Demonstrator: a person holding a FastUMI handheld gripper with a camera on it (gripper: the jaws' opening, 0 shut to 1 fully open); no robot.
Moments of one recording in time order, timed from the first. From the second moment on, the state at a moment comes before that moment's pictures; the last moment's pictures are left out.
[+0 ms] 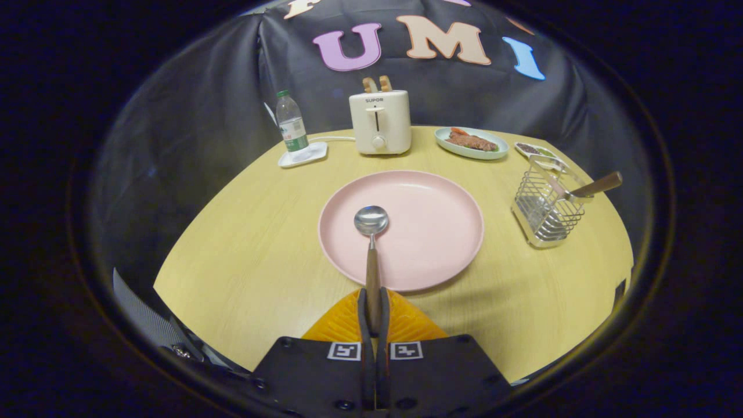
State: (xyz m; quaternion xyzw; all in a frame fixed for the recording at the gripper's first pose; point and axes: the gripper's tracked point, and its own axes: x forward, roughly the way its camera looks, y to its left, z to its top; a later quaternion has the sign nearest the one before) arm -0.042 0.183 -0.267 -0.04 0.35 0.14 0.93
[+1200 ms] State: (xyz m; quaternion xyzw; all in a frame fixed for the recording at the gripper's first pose) arm -0.015 0.098 -0.139 0.00 0.36 0.12 0.92
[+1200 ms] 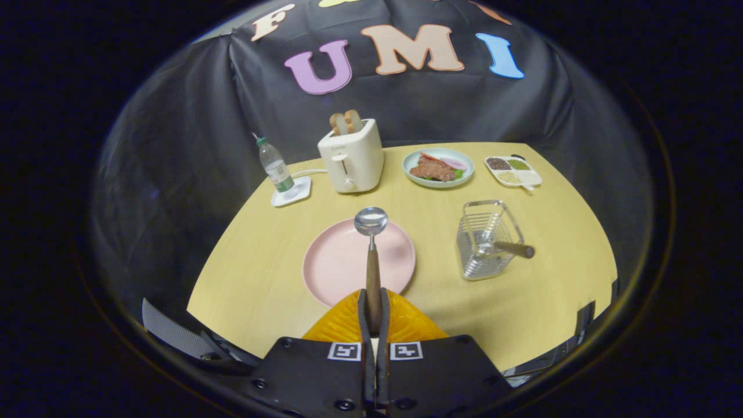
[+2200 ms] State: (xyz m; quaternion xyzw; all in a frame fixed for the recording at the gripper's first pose) arm 0.032 -0.049 -0.127 -0.06 0.47 0.06 0.88
